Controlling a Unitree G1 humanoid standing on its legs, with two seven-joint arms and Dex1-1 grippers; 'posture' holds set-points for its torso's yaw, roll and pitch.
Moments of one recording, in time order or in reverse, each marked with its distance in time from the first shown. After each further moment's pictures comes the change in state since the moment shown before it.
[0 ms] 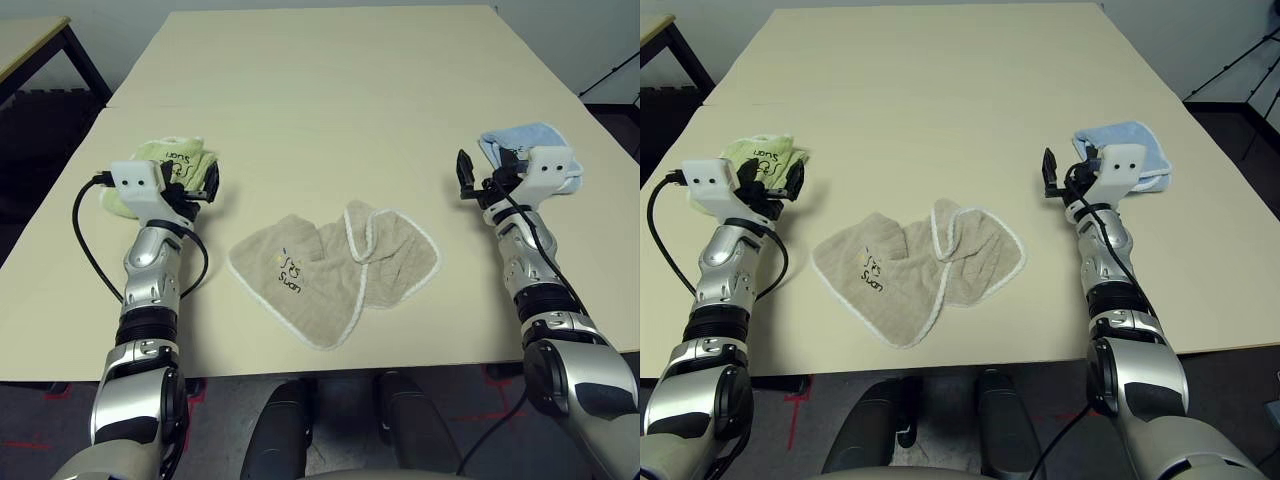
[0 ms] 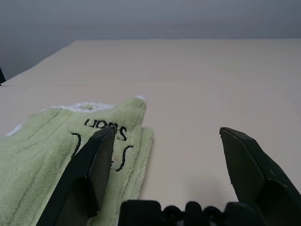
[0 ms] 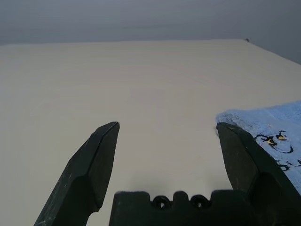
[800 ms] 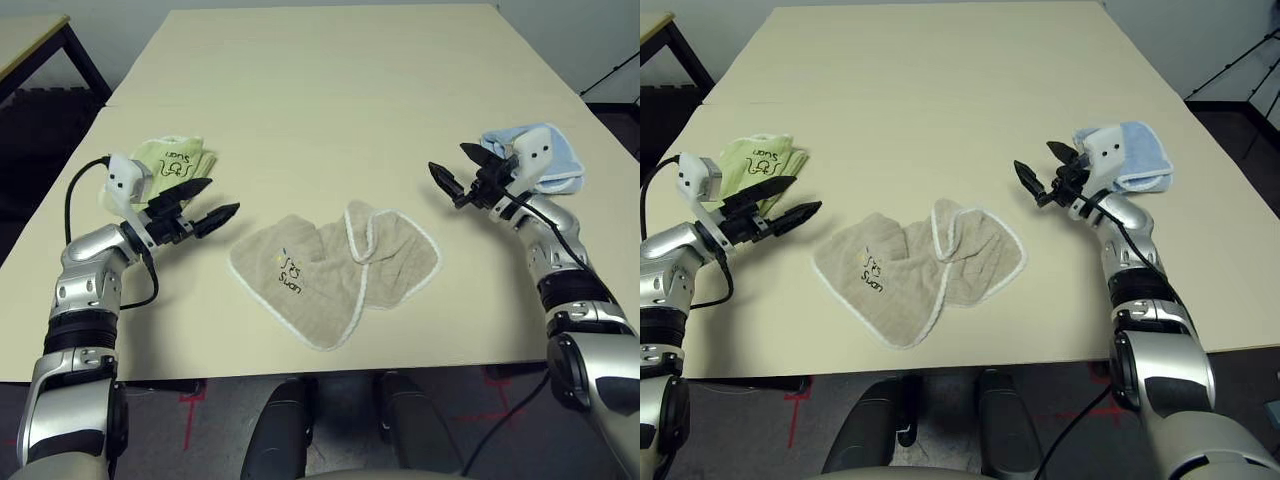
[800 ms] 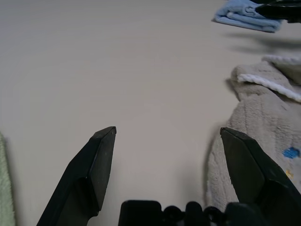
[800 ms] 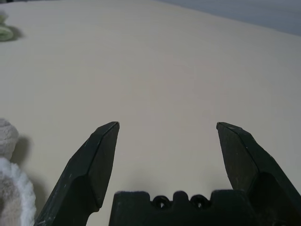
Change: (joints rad) left arm 0.085 0.255 -0.118 -0.120 -0.114 0.192 -0.799; right arm -0.097 -0.175 0.138 0.046 -0.037 0.085 0.537
